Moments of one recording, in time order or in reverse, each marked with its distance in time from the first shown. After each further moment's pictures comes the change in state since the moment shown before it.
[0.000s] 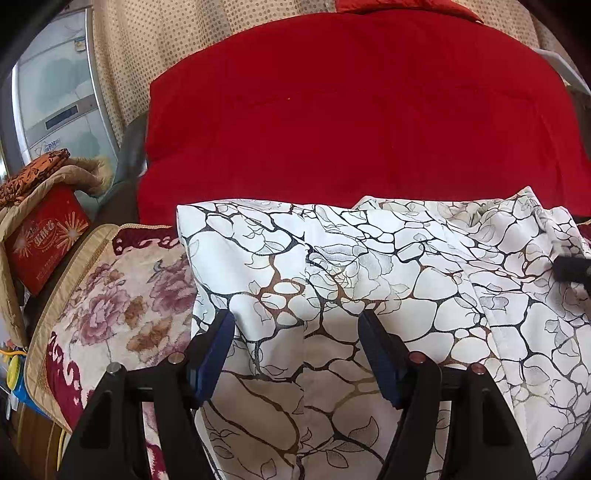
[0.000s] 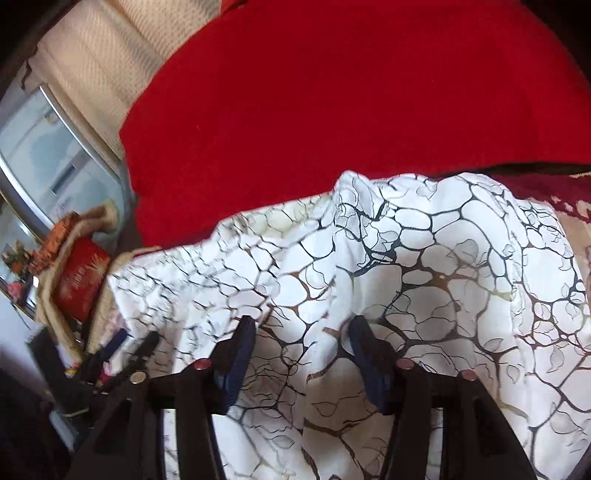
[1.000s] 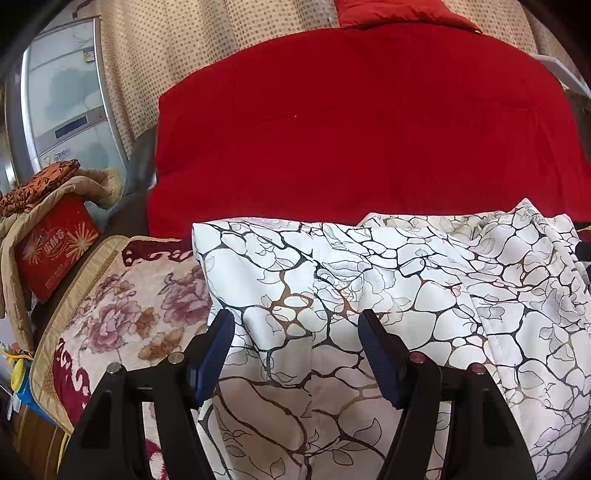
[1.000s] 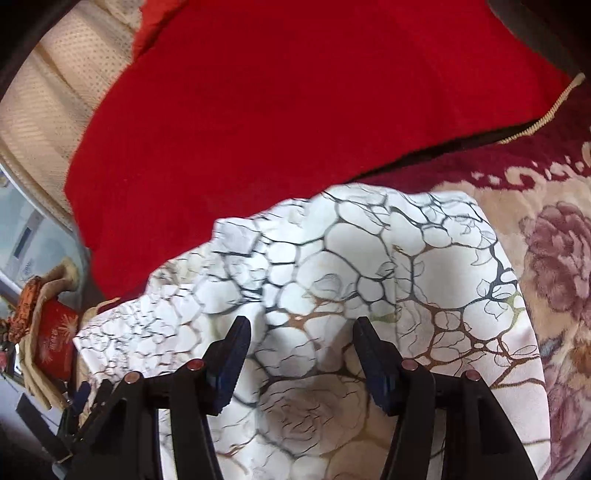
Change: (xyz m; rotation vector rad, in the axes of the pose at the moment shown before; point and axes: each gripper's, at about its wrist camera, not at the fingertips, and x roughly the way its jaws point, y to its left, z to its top) left arm -0.013 0.004 0.002 -0.001 -0.061 0.026; right arm -0.031 -0.068 0.019 0.212 -0.072 -0.110
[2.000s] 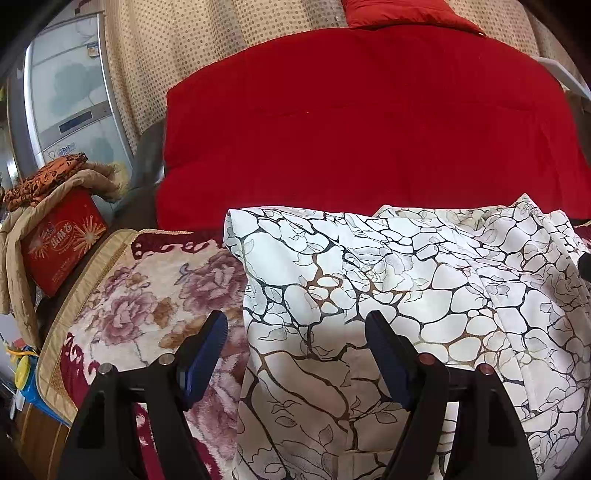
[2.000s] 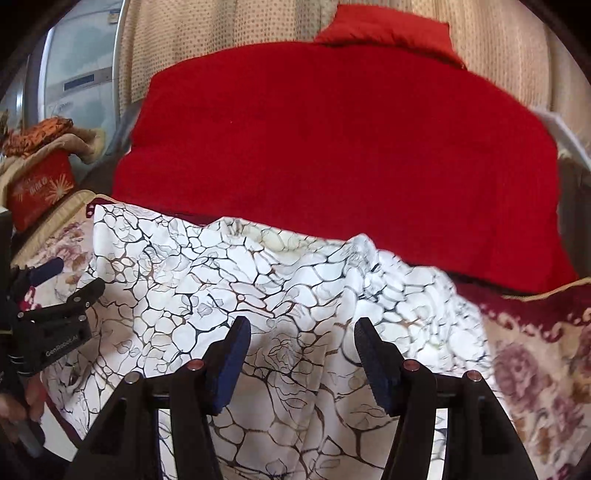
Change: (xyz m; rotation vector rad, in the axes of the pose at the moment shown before) left arm -0.012 0.026 -0.009 0.000 0.022 -0.002; right arm -0.038 0.133 -0.087 -0.622 -0.198 -0.209
